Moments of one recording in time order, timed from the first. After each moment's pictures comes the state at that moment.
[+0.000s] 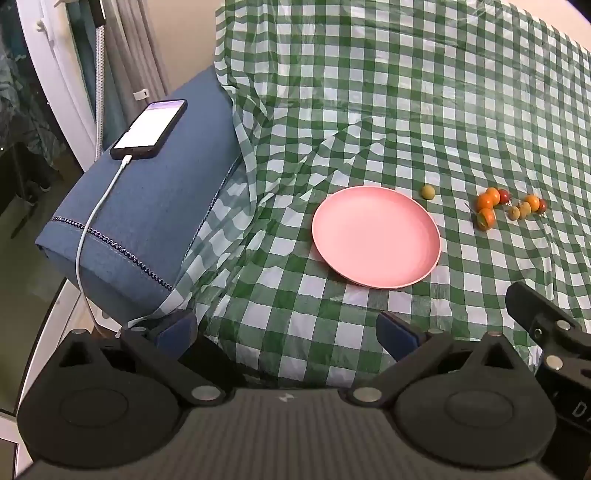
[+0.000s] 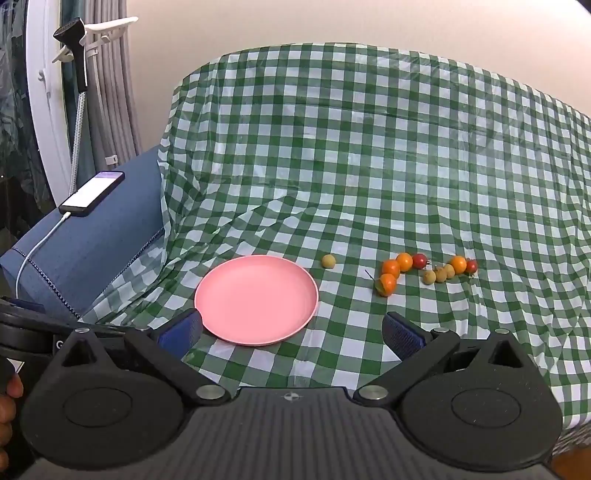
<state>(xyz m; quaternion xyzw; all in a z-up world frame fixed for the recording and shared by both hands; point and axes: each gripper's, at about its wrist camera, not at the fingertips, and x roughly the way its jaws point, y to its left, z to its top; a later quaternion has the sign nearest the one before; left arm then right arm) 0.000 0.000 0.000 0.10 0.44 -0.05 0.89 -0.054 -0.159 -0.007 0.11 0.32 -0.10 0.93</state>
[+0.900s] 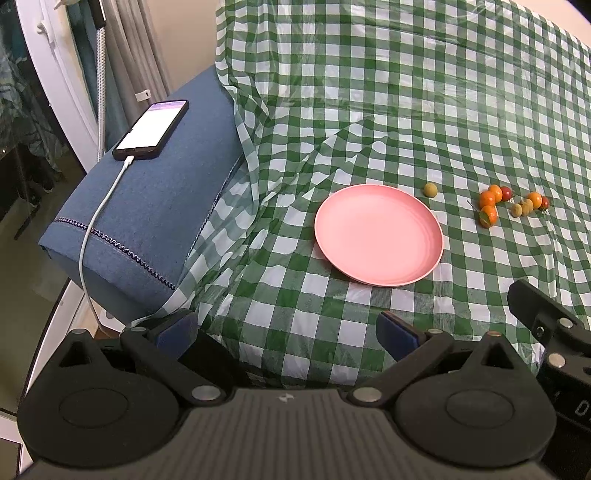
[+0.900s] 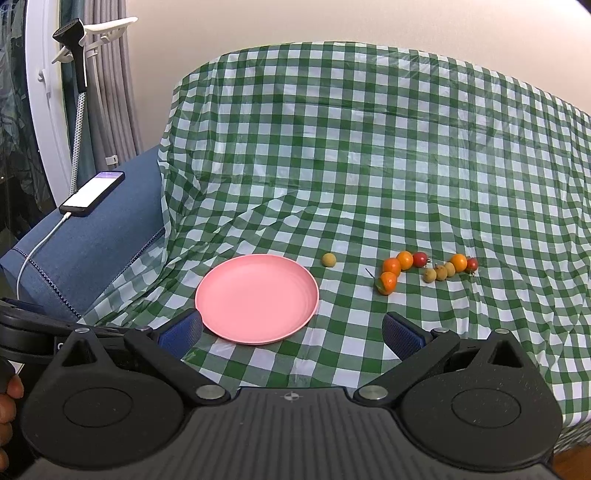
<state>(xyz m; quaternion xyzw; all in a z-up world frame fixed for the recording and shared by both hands) -0.003 0.005 0.002 0.10 0.43 -0.05 0.89 -0.054 -0.156 -0.008 0.11 0.32 -0.11 0.93</state>
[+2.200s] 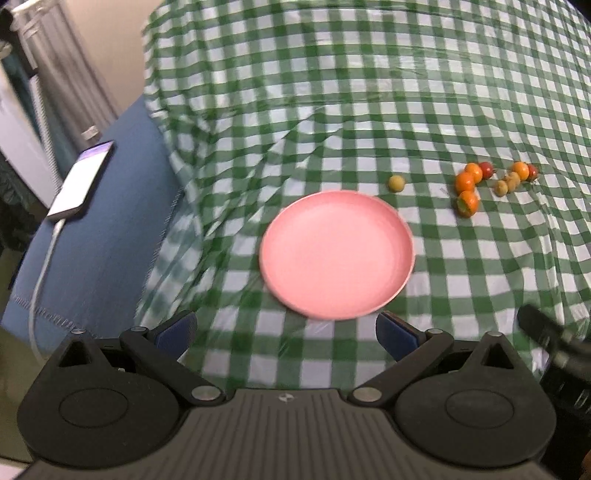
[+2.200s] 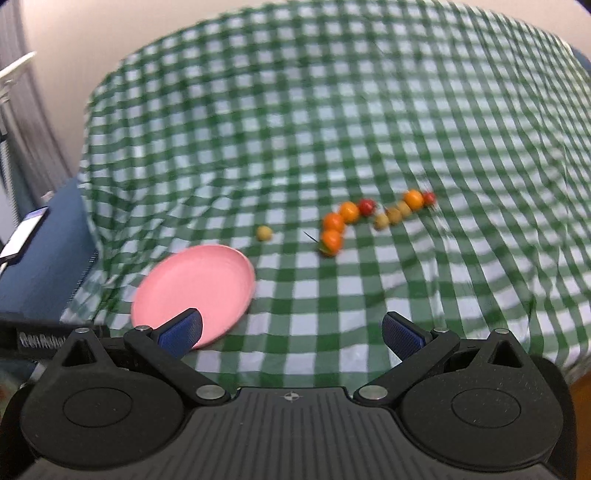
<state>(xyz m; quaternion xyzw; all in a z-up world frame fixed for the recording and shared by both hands) 0.050 -0.079 -0.012 0.14 0.44 -0.11 0.88 -0.049 -0.241 -0.066 0.23 0.36 -0.19 0.89</state>
